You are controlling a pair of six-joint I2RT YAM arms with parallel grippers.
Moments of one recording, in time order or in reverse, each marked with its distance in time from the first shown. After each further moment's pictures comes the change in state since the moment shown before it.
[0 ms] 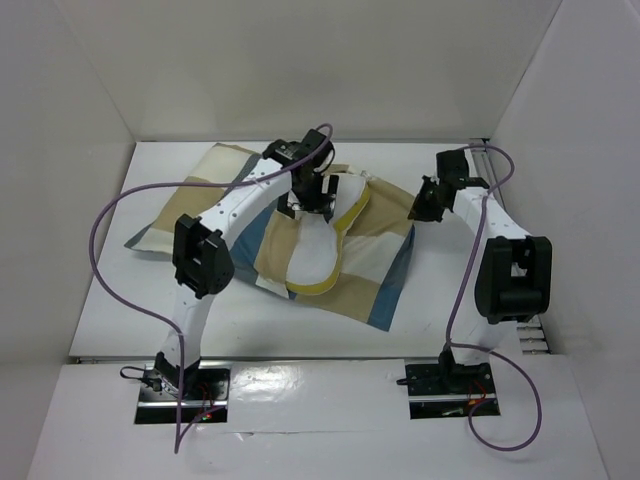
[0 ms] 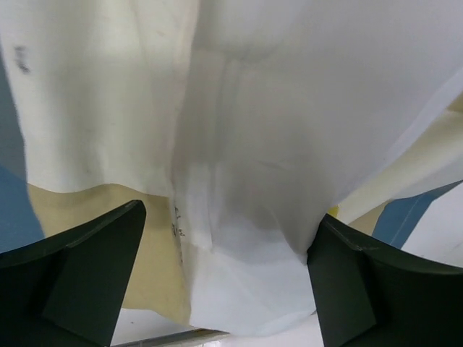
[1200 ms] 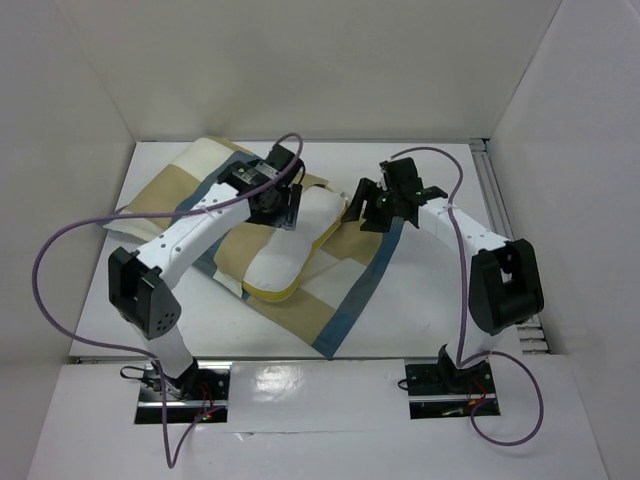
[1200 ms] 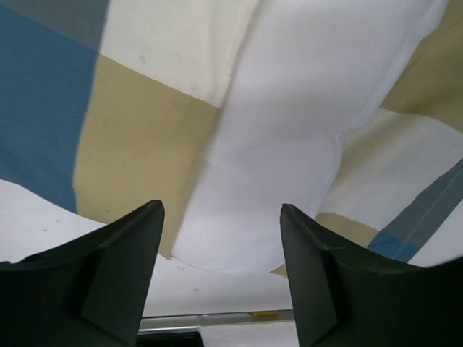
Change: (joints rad) left arm -0.026 -0.446 -0.494 0.120 -0.244 0.045; right arm 0.315 -0.044 -0.057 0.153 -0.197 0.172
